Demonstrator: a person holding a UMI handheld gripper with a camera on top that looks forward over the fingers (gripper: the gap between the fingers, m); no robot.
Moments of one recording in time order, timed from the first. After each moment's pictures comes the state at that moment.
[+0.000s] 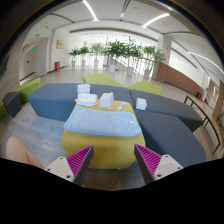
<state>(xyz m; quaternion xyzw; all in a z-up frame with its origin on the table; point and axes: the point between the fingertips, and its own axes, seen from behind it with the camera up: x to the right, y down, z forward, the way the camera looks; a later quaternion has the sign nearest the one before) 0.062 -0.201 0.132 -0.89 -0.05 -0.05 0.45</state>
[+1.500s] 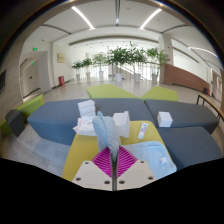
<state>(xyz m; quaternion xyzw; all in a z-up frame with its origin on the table) -0.002 0.041 0.106 -0.87 -0.03 0.03 0.50</state>
